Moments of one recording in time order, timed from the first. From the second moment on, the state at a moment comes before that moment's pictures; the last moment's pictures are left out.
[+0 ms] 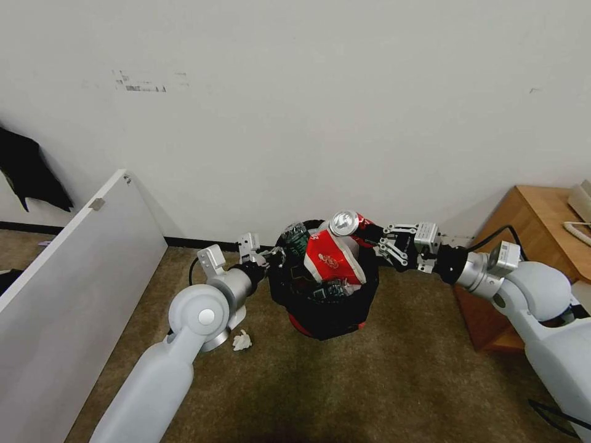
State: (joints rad) left arm 0.94 -1.19 -0.16 -1.97 -1.22 0.51 -0.39; right arm -1.01 0.78 0.45 1.91 0.59 0.05 -0.82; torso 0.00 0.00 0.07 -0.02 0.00
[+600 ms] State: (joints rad) left arm 0.93 -1.20 -0.14 -1.97 -1.22 0.51 -0.39; right arm -0.99 0.77 0.41 1.88 0.59 0.04 -0.84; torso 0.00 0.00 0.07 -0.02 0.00
